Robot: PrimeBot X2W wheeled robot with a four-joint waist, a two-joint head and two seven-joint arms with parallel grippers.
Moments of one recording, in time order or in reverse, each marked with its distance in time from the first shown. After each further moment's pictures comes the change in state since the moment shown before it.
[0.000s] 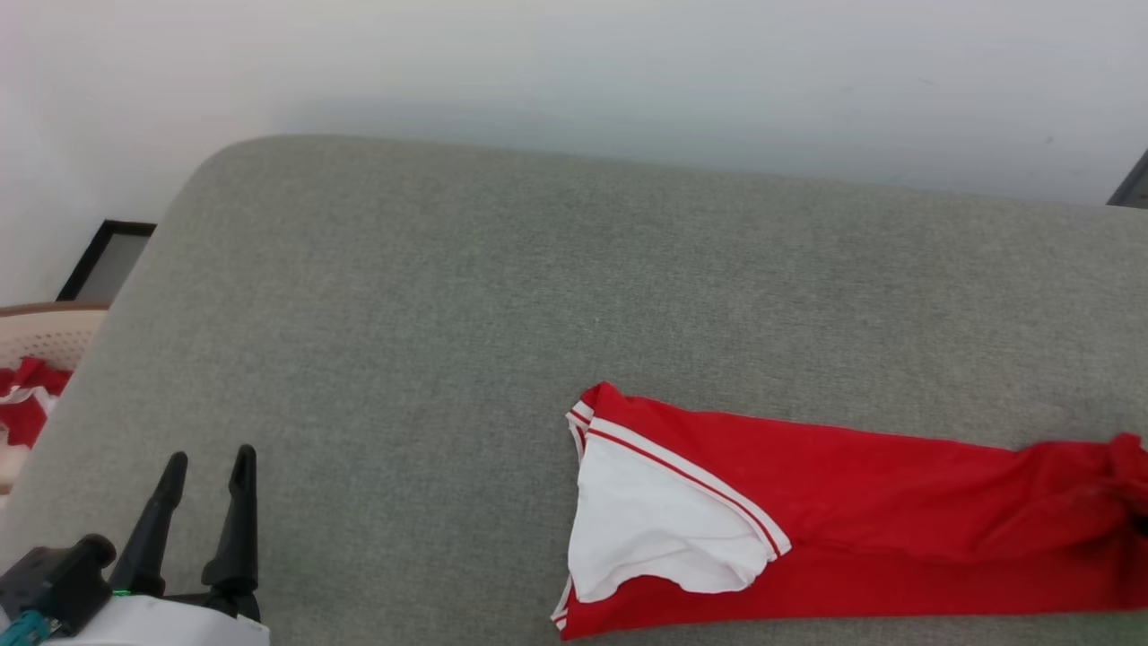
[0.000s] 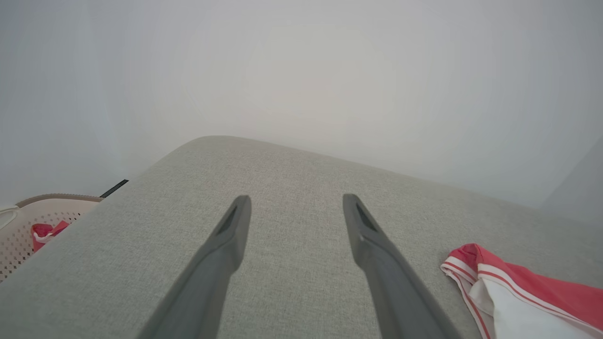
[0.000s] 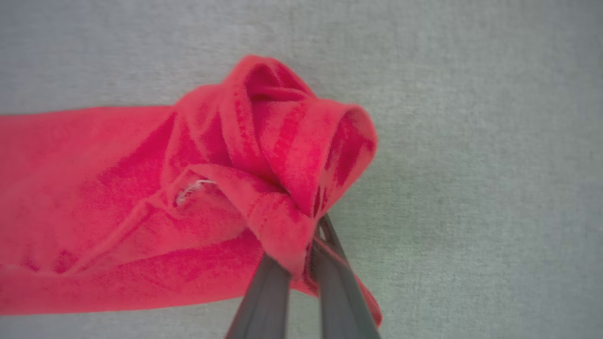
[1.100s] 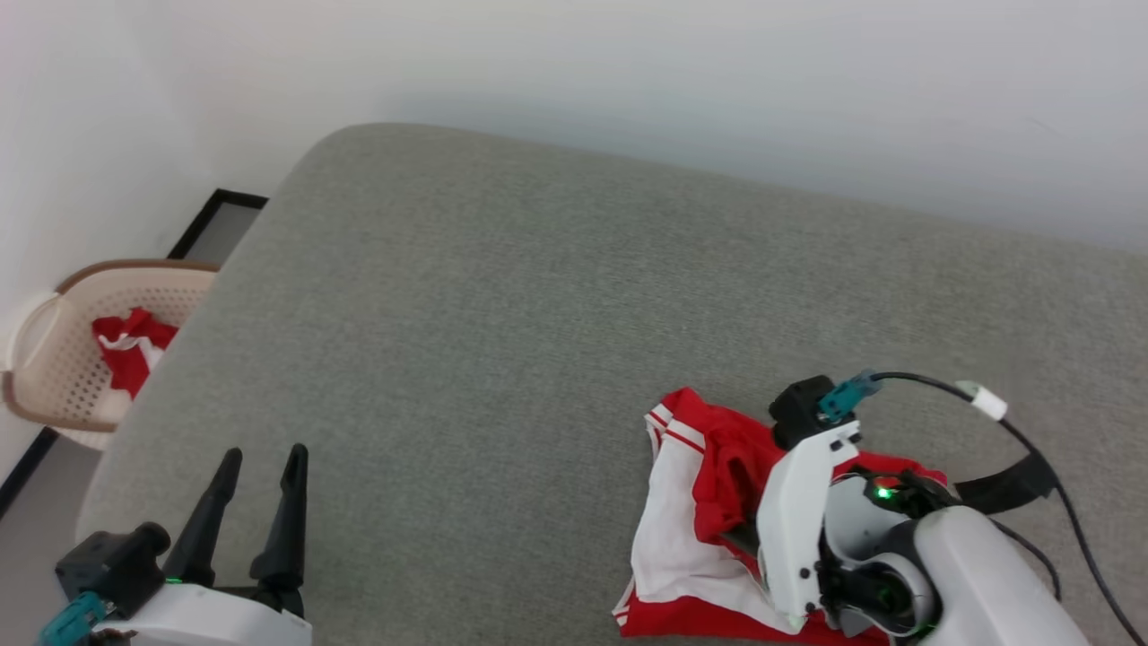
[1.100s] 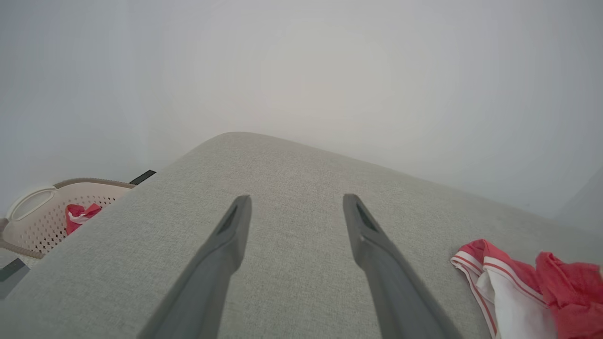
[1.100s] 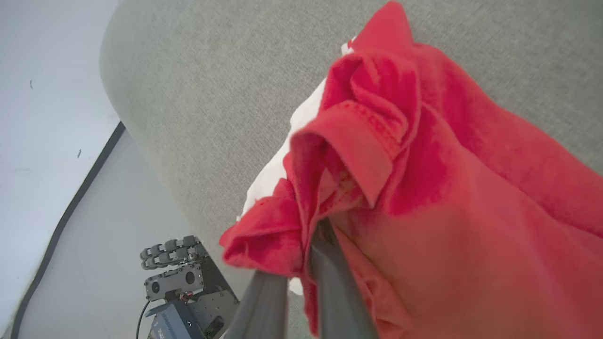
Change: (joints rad) left arm -0.046 -0.033 -0.058 0.051 0.012 -0.035 0.006; right arm -0.081 0.322 0.571 -0.190 0.157 0.000 -0.023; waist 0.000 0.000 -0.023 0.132
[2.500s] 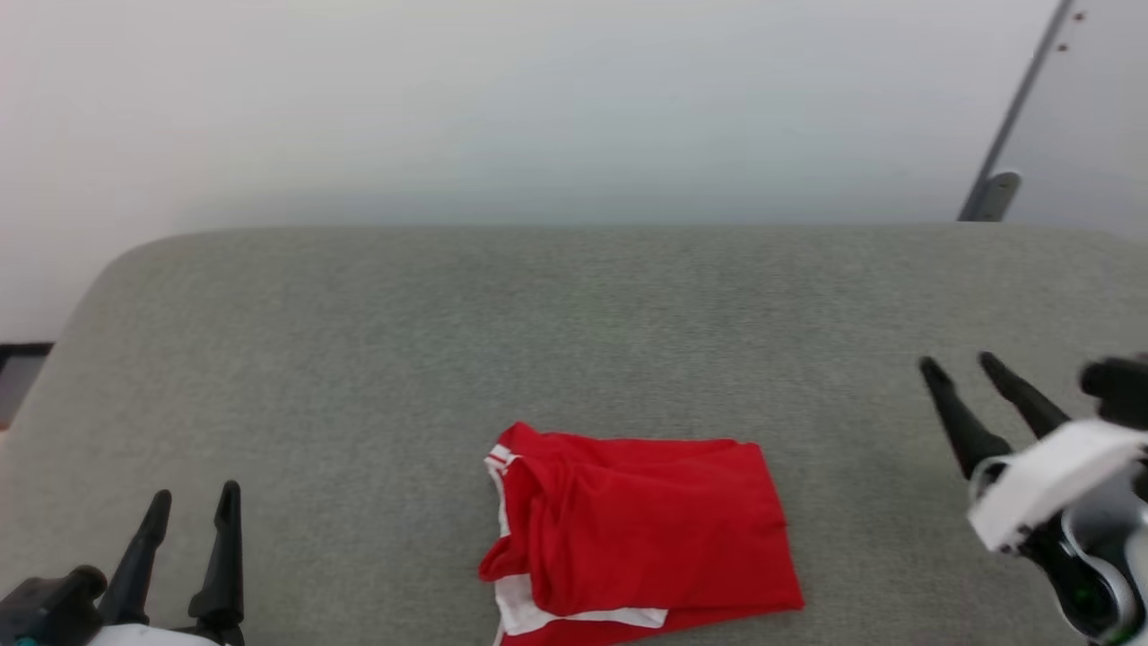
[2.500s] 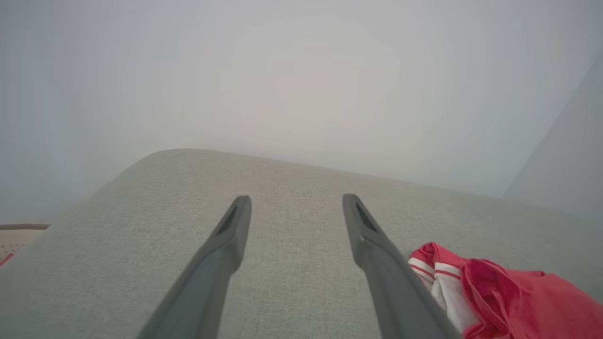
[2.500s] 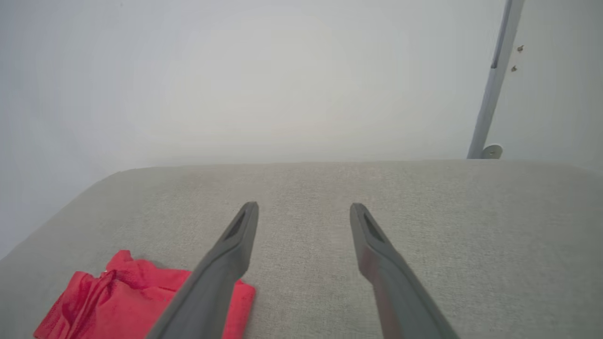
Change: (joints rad) left arm 0.092 0.038 0.081 -0.017 0.010 0.040 -0.005; right arm 0.075 -0.207 -0.216 -0.009 0.003 0.000 -0.713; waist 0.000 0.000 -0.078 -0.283
